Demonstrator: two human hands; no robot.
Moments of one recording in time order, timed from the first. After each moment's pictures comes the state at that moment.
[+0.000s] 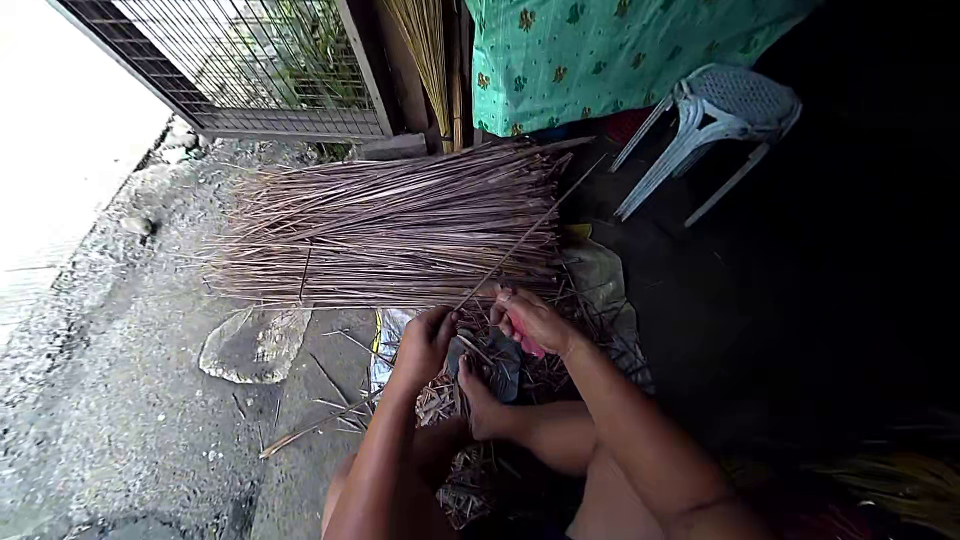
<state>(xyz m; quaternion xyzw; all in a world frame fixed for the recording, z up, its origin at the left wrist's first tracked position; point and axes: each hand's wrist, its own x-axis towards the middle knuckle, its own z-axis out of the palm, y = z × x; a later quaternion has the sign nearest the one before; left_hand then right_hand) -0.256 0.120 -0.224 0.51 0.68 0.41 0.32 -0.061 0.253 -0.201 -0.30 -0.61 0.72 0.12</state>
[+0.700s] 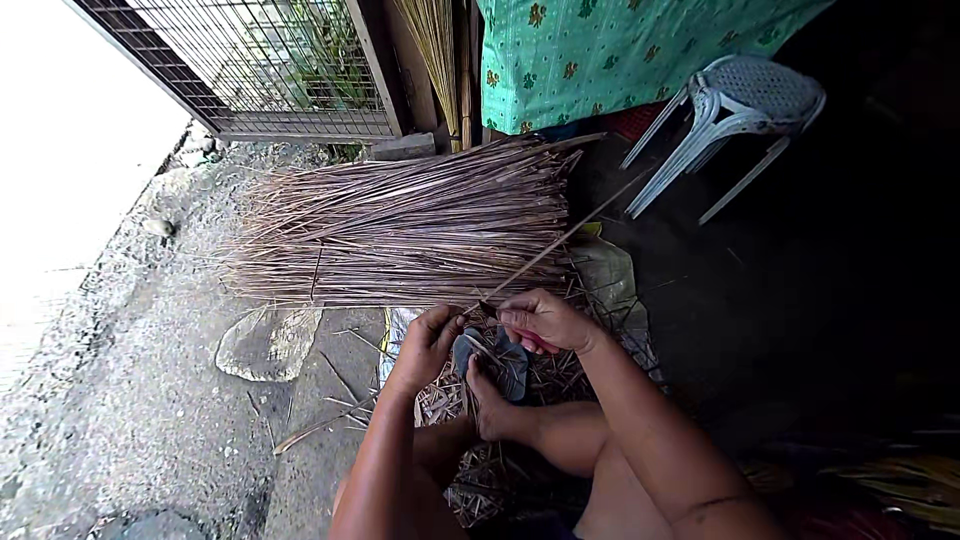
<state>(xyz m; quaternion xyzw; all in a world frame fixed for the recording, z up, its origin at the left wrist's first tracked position) -0.267 0.110 -0.218 0.56 0.61 0.46 0.31 -0.051 0.262 -0.186 -0.20 -0.66 0.72 0.10</state>
